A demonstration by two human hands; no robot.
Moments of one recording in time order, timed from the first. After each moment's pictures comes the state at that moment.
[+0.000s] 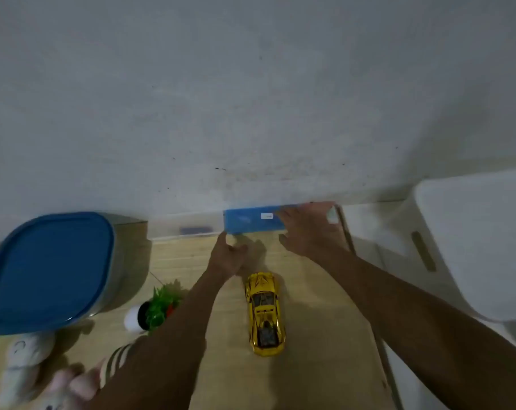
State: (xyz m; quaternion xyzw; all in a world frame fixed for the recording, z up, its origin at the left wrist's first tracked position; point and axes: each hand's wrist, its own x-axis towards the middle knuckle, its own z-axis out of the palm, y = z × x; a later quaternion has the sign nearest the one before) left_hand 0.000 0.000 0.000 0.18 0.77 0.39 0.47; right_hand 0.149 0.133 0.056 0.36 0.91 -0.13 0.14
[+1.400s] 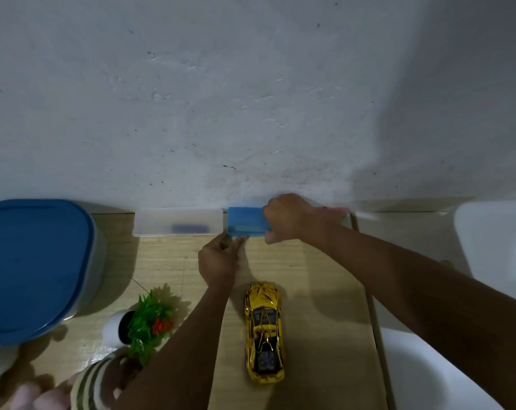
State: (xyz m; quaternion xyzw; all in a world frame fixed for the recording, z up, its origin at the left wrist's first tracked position) left_hand 0.012 0.014 -0.016 0.13 0.85 0.45 0.26; right_hand 0.084 0.168 0.079 0.18 0.95 -0.02 0.24
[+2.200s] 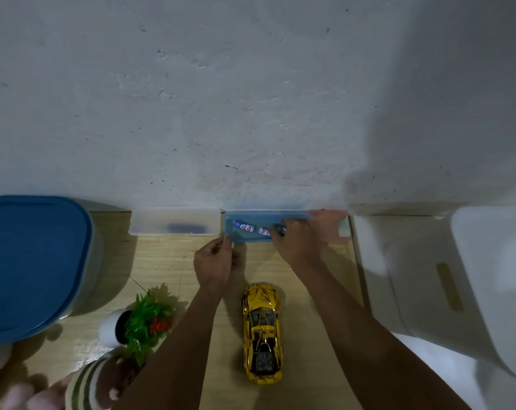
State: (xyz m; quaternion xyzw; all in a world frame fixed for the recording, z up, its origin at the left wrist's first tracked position) left_hand 0.007 0.011 -0.011 0.01 0.78 0.53 0.34; right_hand 0.119 0.134 0.017 0.55 0.81 -0.20 -0.03
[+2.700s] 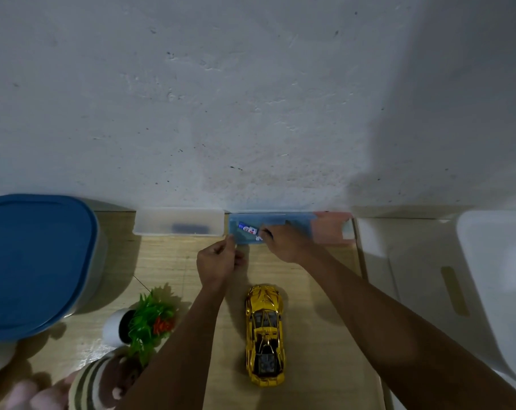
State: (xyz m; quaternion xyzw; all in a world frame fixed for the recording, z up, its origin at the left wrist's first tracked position) left_hand 0.001 0.009 -0.006 0.00 0.77 0.53 0.36; right_hand 0.100 0.146 0.010 0.36 0.87 -0.32 0.13
